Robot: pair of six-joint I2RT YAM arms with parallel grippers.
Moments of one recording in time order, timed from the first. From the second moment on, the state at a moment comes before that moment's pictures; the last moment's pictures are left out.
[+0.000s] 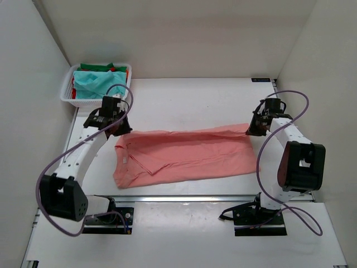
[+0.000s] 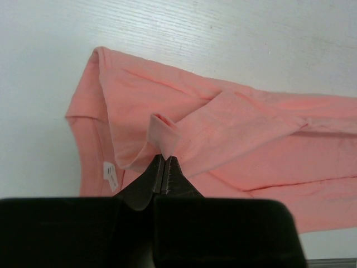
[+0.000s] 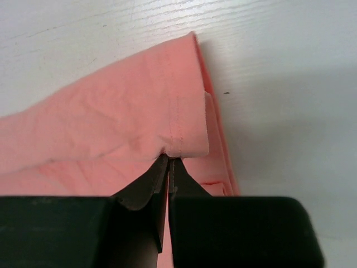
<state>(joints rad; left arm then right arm) -0.21 1.36 1.14 -0.69 -0.05 -0.40 -0.12 1.60 1.06 -0.47 -0.20 0.21</state>
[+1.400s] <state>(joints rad) -0.33 0.97 0.80 -0.82 -0.08 -0.60 -0.08 1.38 0.96 -0.72 -0.15 0.21</state>
